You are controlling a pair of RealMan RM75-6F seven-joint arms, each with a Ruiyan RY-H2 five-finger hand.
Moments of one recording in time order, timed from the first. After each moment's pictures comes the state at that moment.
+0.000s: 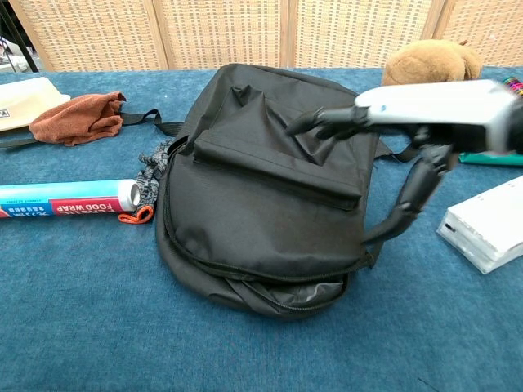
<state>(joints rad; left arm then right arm) -0.45 -1.29 0.06 -1.15 1.64 1.59 -0.47 0.74 -1.20 0.08 -1.97 -1.29 0.82 0.04</state>
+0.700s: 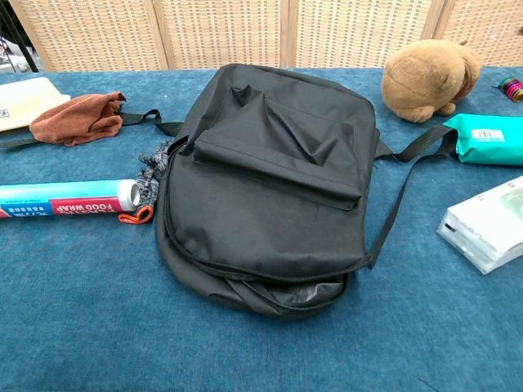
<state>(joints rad) -0.15 -1.09 0.04 -1.58 1.40 1.65 -0.29 0.37 -1.28 0.02 -1.37 -1.58 1.45 0.12</state>
